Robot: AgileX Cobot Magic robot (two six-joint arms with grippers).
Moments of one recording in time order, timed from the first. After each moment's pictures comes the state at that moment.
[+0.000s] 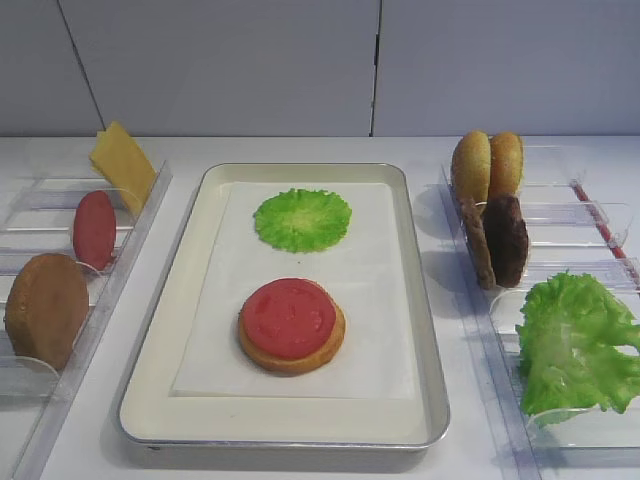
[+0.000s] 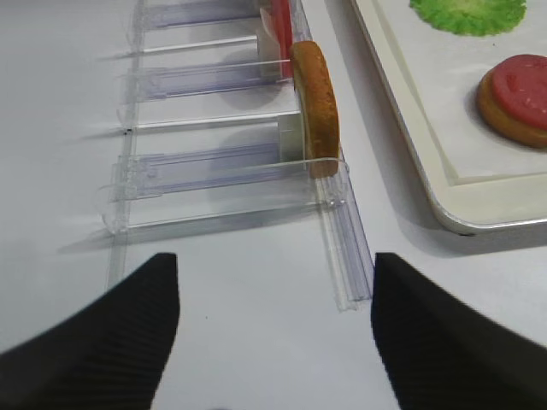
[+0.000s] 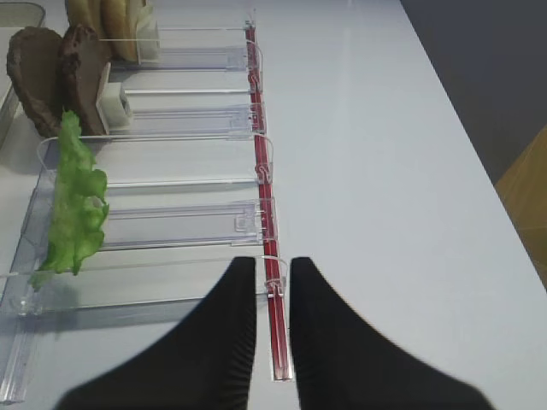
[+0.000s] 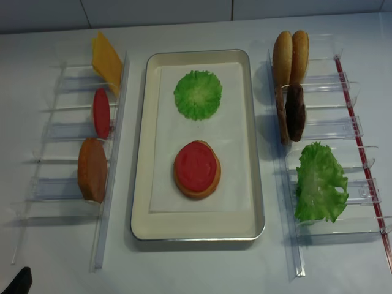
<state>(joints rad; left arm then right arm) -0.04 -0.02 -0.49 -0.01 1.18 0.01 -0.07 -0.02 -0.47 -0.01 1.14 -0.02</state>
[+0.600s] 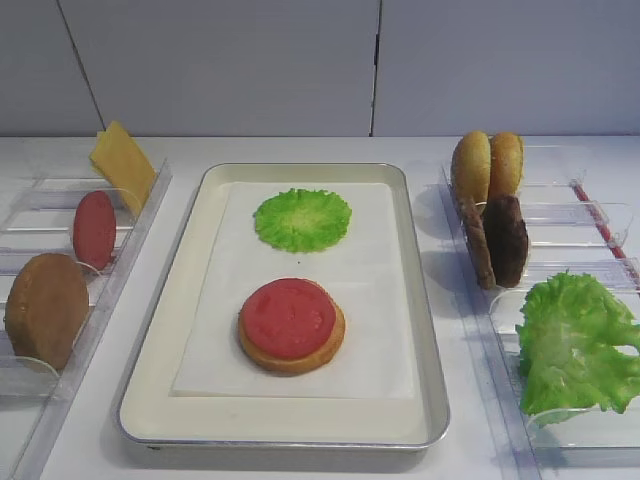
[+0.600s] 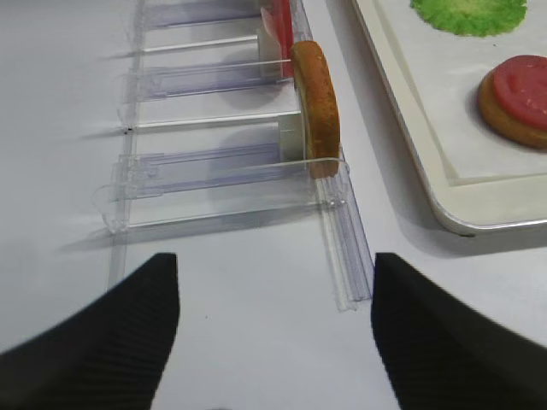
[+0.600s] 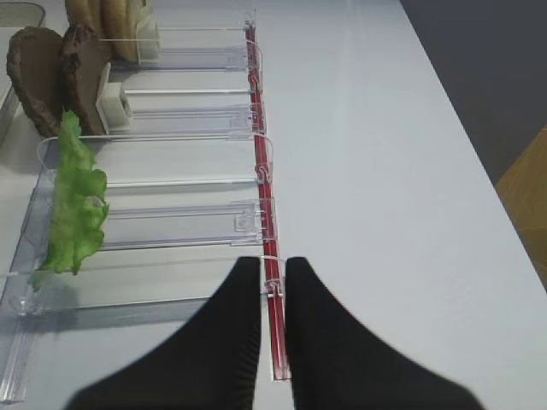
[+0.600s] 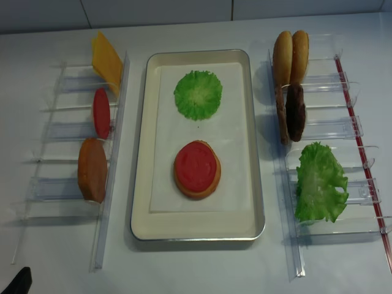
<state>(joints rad) -0.04 -0.02 -0.49 -0.01 1.18 0.01 -0.07 -0.02 -0.47 -0.01 1.14 -0.02</state>
